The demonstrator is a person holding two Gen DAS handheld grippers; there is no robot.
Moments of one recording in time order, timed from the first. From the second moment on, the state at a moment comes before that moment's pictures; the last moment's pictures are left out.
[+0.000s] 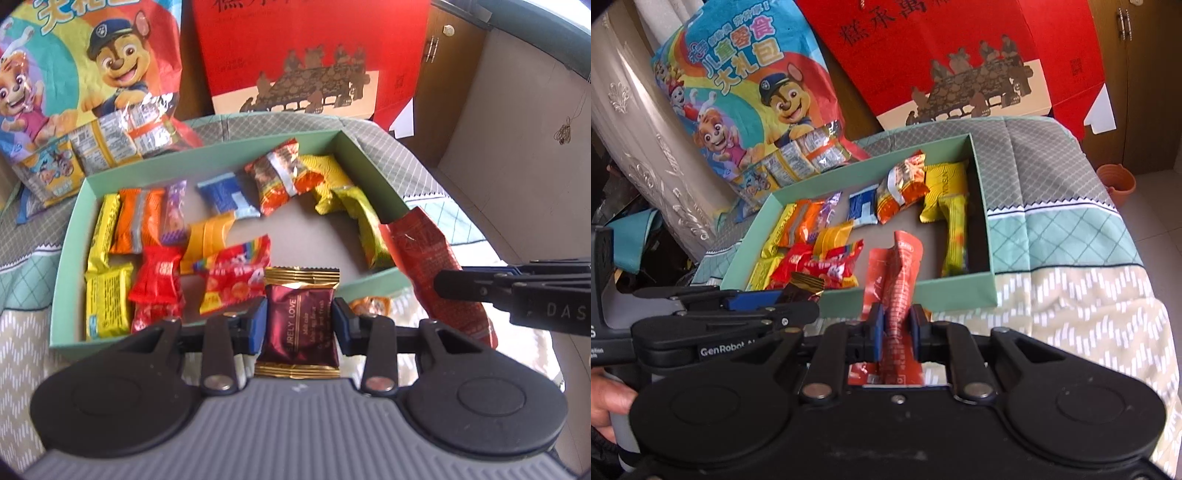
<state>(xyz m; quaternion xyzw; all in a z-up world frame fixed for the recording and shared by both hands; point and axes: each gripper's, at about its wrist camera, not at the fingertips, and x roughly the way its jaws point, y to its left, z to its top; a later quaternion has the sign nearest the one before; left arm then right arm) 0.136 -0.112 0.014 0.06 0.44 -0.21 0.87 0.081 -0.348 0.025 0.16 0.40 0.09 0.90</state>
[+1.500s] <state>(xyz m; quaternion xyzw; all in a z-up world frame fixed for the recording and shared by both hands) 0.164 -0.117 0.007 0.06 0.45 -0.17 0.88 0.131 -0.334 0.029 0.12 0.39 0.05 0.91</state>
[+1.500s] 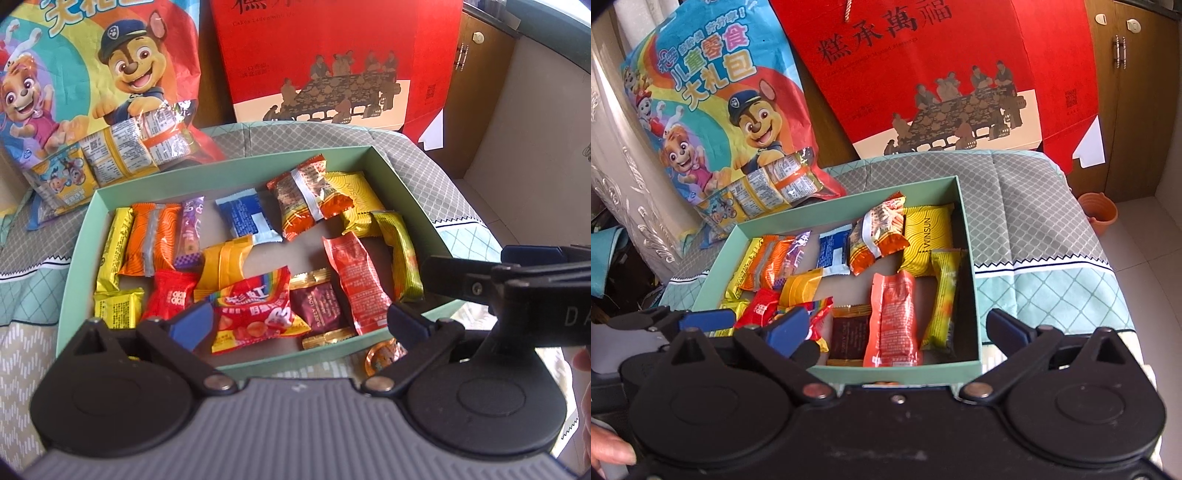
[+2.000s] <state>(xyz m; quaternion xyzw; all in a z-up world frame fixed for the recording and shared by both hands) 0.111 -0.055 -0.022 0.06 0.48 -0.13 0.86 0.075 -0.322 0.006 0.14 0.45 0.07 0.88</state>
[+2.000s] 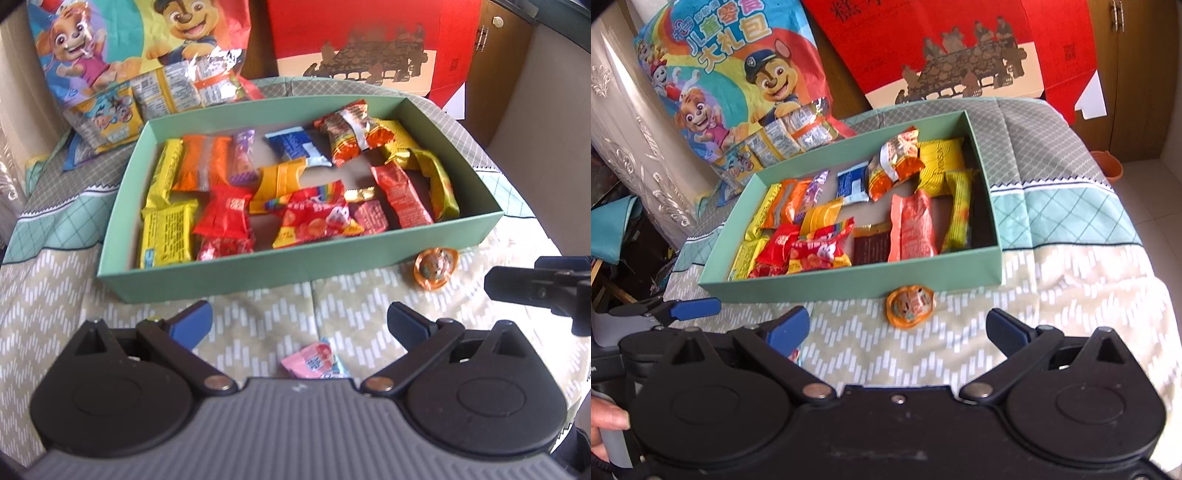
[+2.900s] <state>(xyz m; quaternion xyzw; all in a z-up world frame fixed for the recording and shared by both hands) 0.061 -0.011 -0.067 0.04 0.51 -0.12 0.85 0.039 -0.276 -0.052 0.08 0.51 0.10 0.85</state>
